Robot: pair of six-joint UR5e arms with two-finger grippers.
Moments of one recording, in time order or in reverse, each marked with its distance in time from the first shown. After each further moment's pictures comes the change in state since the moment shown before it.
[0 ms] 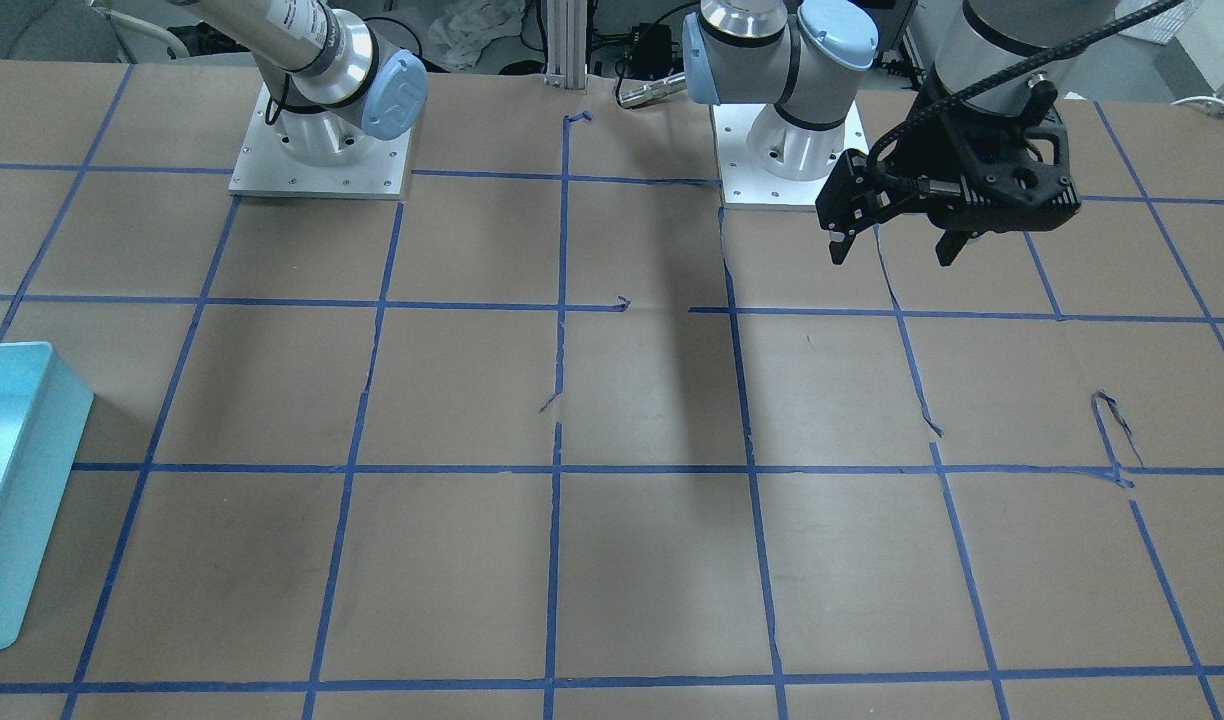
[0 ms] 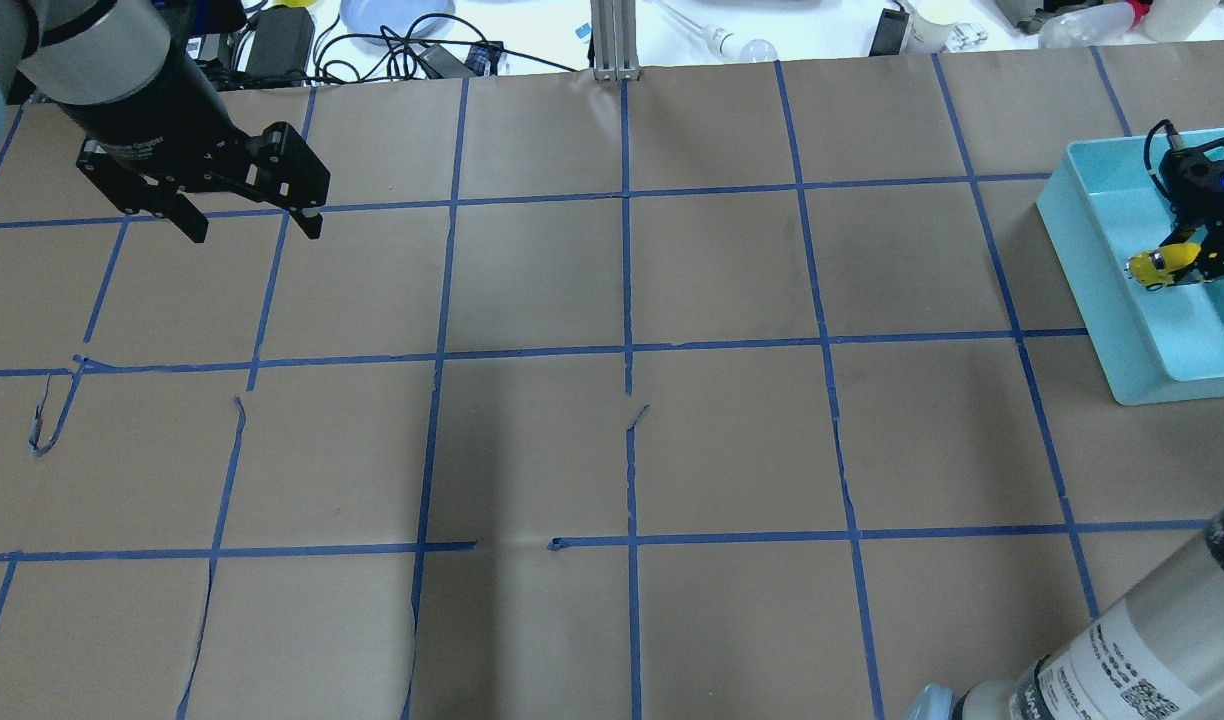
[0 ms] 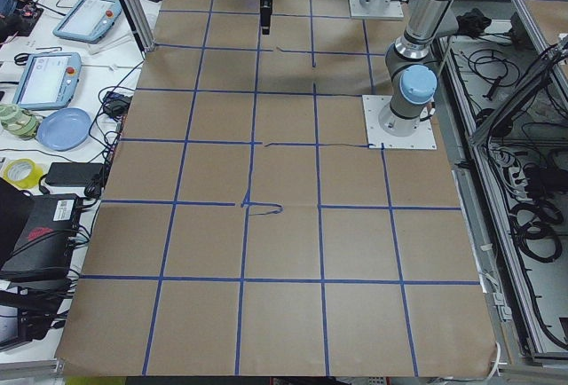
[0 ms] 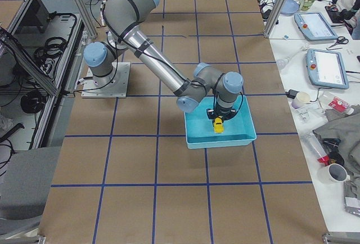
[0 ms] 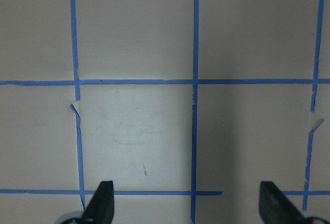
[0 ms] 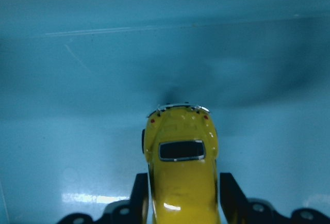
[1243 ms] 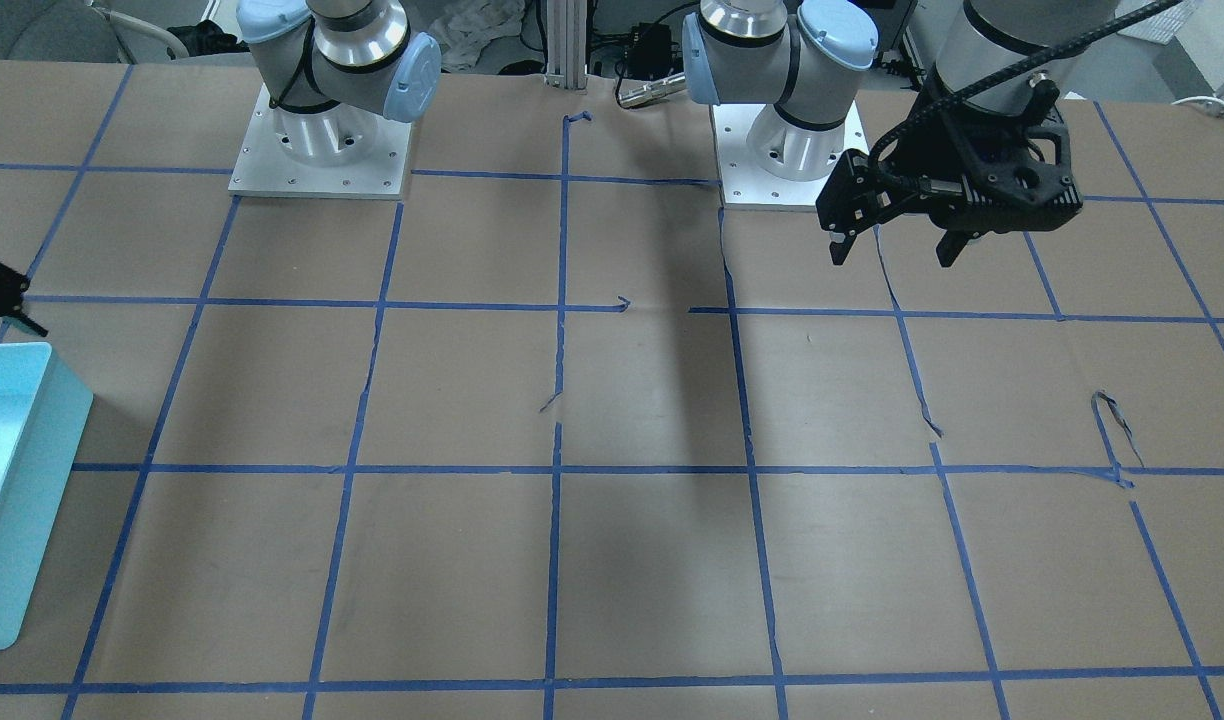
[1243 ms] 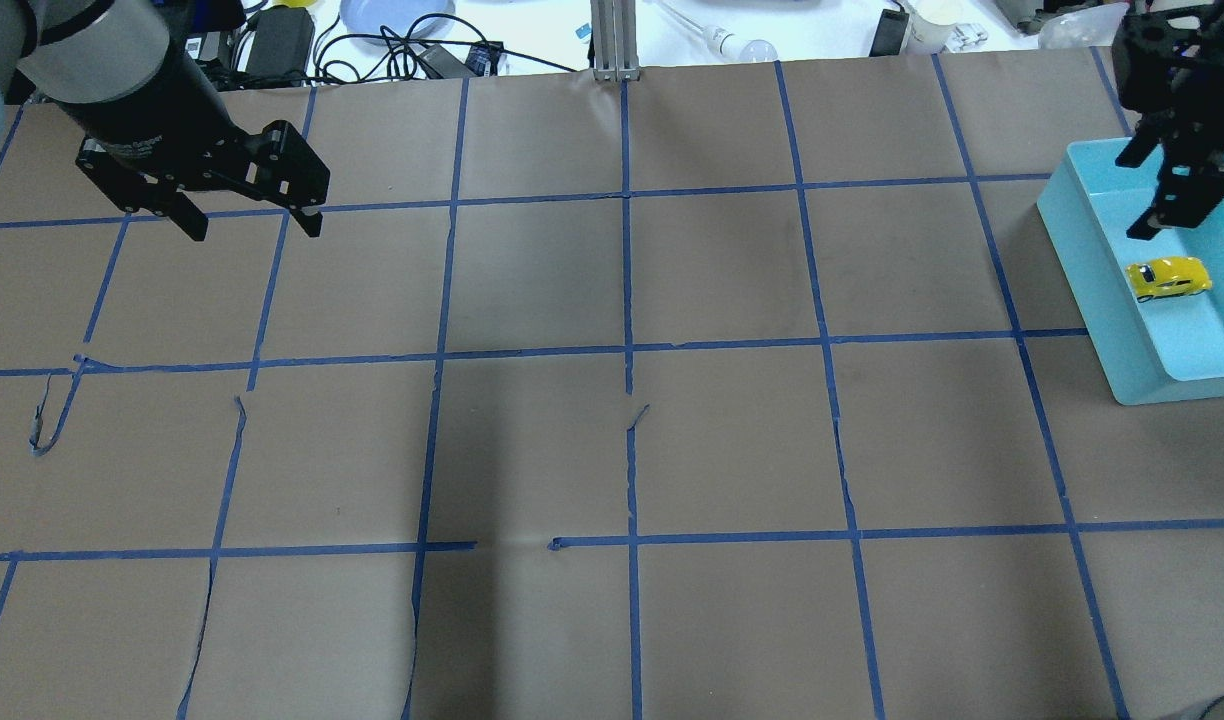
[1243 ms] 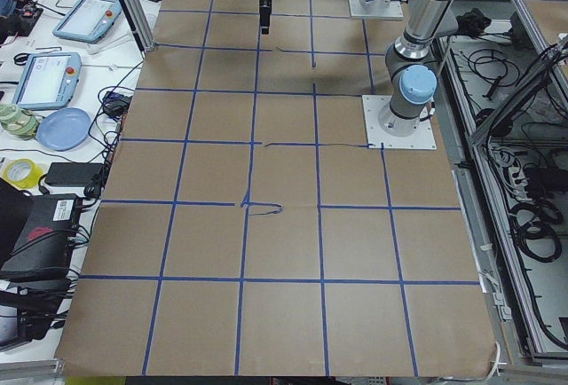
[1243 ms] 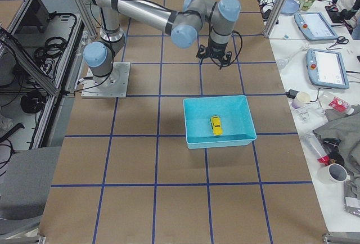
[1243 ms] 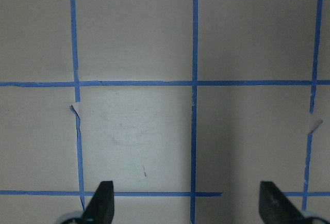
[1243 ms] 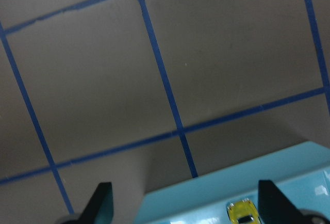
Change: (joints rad) left arm -0.001 0.000 0.001 0.002 -0.001 0.000; right arm 0.287 -0.401 -0.015 0.481 0.051 0.633
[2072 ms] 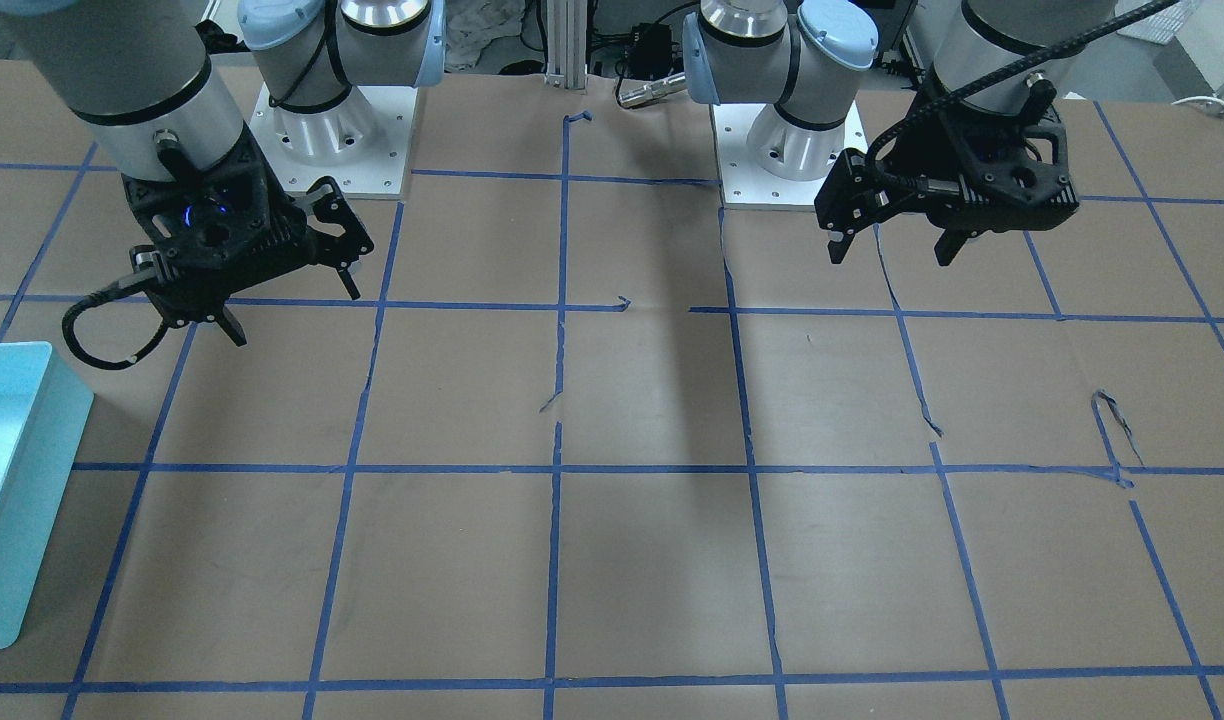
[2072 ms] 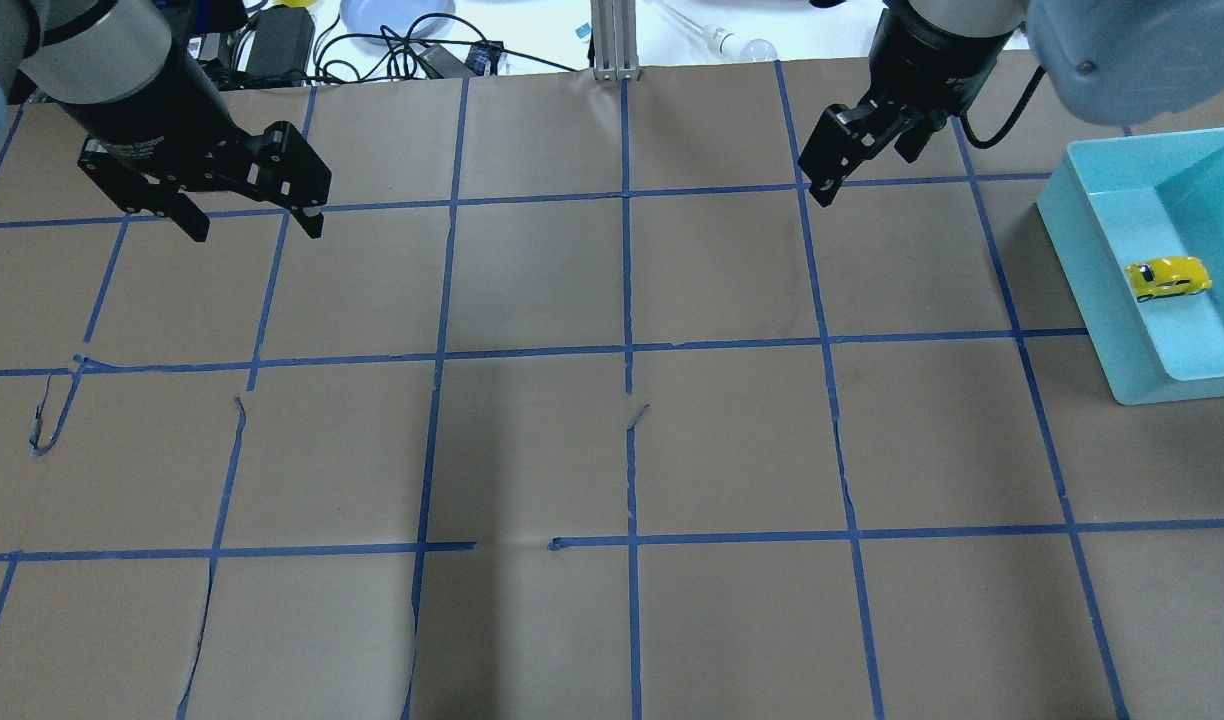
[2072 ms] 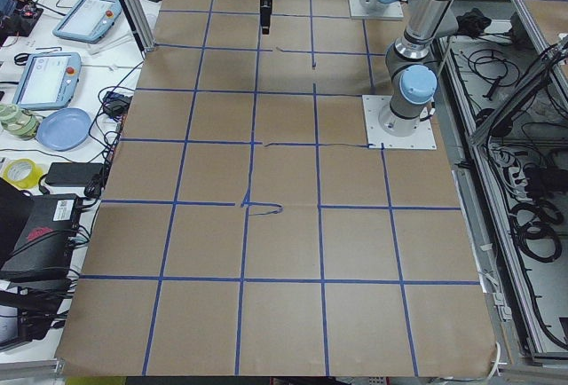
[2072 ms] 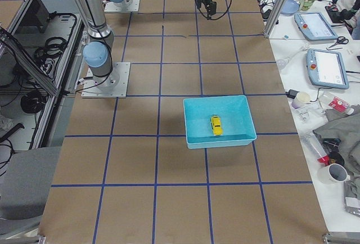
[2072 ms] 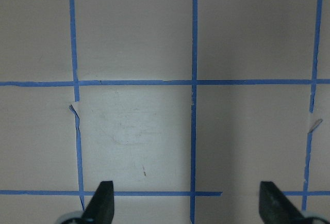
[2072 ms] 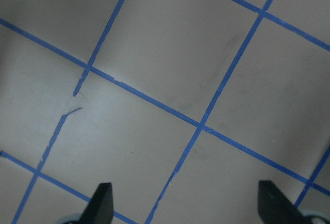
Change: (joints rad) left arm -0.001 0.000 -0.001 0.000 0.000 0.000; right arm 0.366 -0.088 -0.027 -0.009 0.077 1.163
